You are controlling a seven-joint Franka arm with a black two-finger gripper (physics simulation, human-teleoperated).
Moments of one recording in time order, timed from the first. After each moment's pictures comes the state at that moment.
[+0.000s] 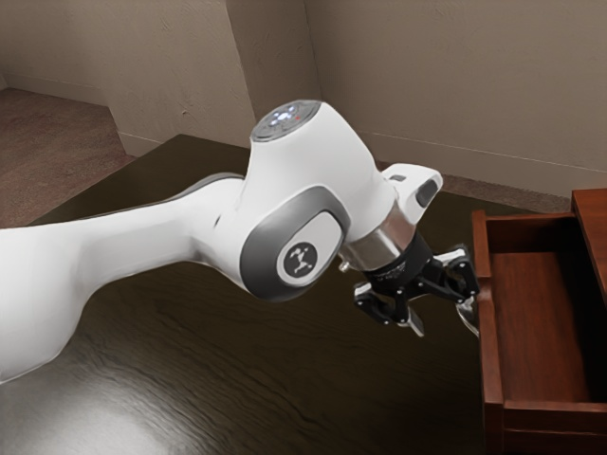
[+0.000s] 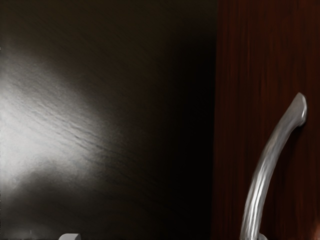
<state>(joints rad) -0.72 0.06 0.41 -1.83 -0.19 2.26 -0.81</state>
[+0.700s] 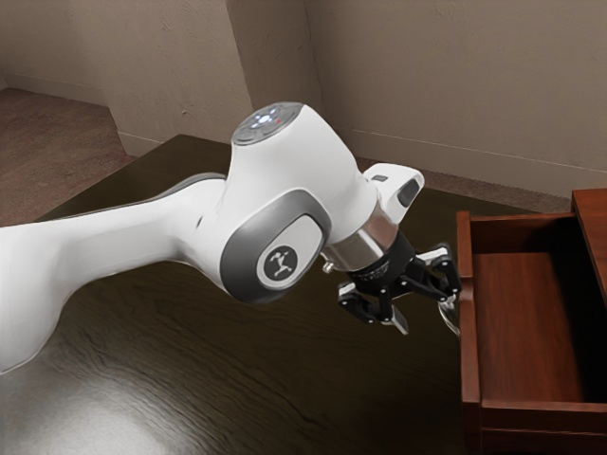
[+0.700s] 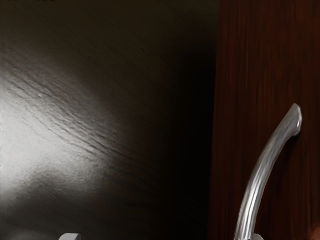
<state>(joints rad) -0.71 0.01 0.41 -1.87 -0.14 2.28 -0.84</state>
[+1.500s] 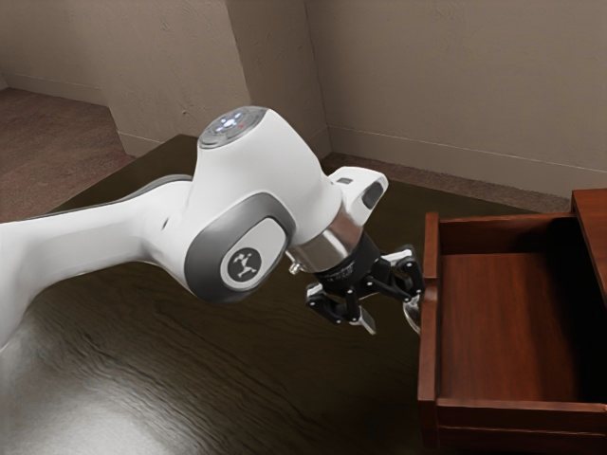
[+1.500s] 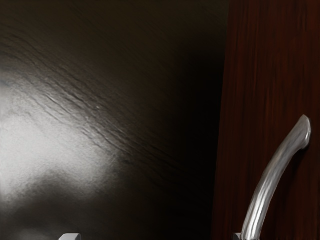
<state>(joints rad) -0.67 -0.06 0.41 -1.96 -0.09 2.28 -0.86</state>
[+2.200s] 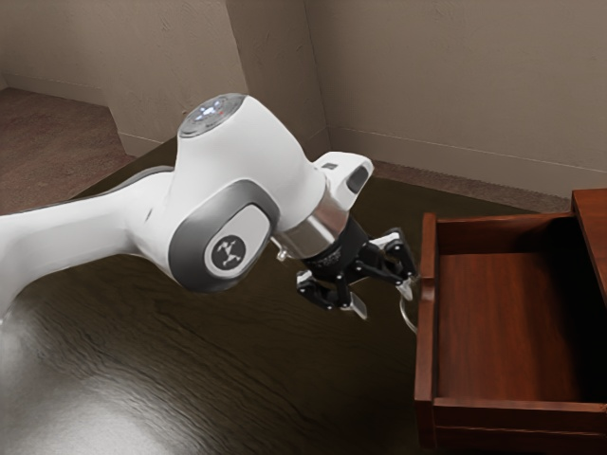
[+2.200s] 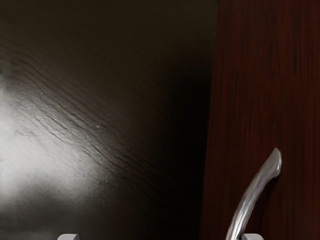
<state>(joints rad) -0.65 -0.10 0.41 -1.96 -0.09 2.29 -0.85</state>
